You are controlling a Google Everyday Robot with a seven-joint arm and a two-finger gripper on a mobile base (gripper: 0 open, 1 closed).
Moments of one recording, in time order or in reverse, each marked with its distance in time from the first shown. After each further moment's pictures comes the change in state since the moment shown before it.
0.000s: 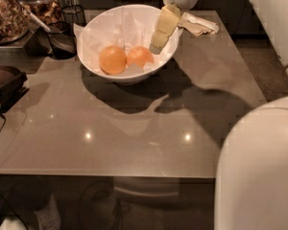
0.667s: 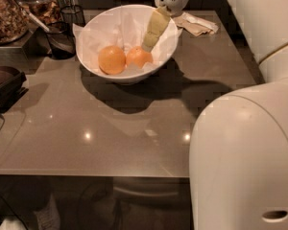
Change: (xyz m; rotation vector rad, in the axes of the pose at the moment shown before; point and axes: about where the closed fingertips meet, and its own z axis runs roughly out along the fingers) arm -0.018 -0.017 0.022 -0.035 -0.029 0.015
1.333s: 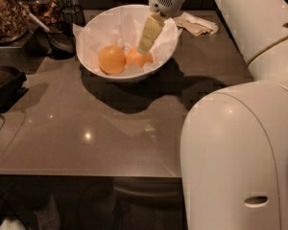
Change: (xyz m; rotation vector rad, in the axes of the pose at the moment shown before) arm -0.012 -0.002 0.025 -0.039 -0.010 -0.032
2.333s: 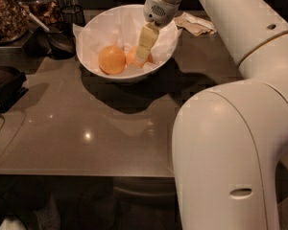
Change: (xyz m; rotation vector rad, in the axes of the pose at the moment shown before) arm 0.004 -0.001 0.030 -0.030 0.047 0.002
